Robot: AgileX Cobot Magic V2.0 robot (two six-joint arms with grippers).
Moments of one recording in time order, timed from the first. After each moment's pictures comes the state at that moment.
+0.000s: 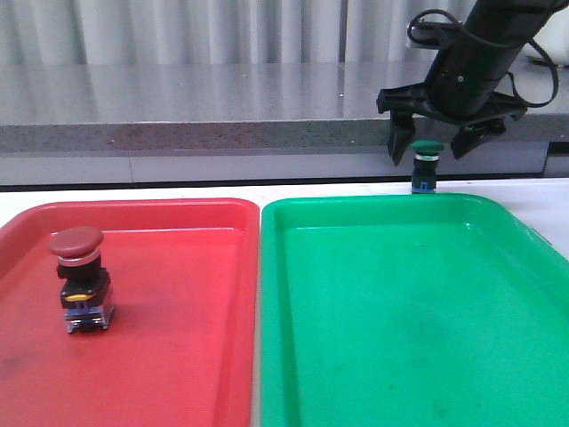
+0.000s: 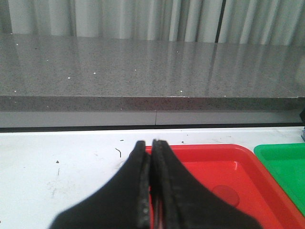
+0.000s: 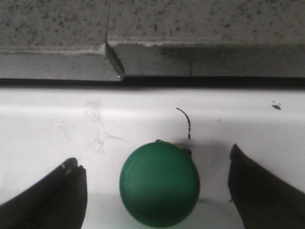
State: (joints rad) left arm -0.11 0.01 -0.35 0.01 0.50 -0.08; right arm 0.16 2.11 -1.67 0.06 0.54 0.15
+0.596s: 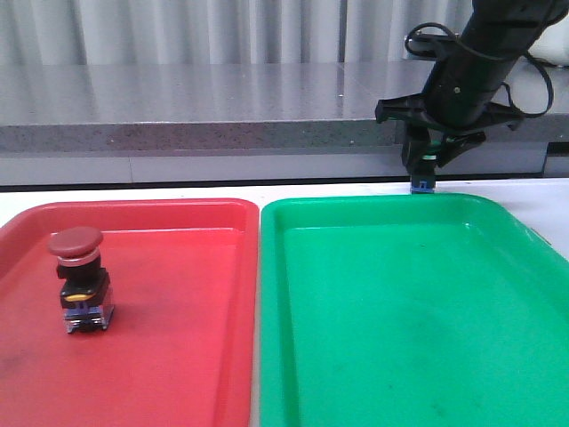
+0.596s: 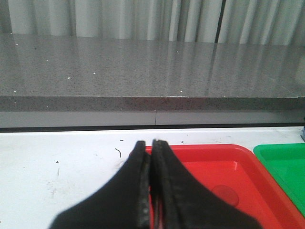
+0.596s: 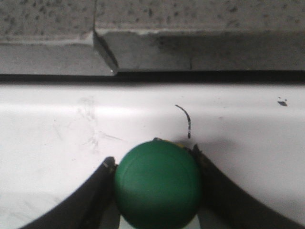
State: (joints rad) left arm -0.11 0.01 -0.35 0.01 0.50 -0.08; right arm 0.16 2.13 -1.68 0.06 0.53 0.15
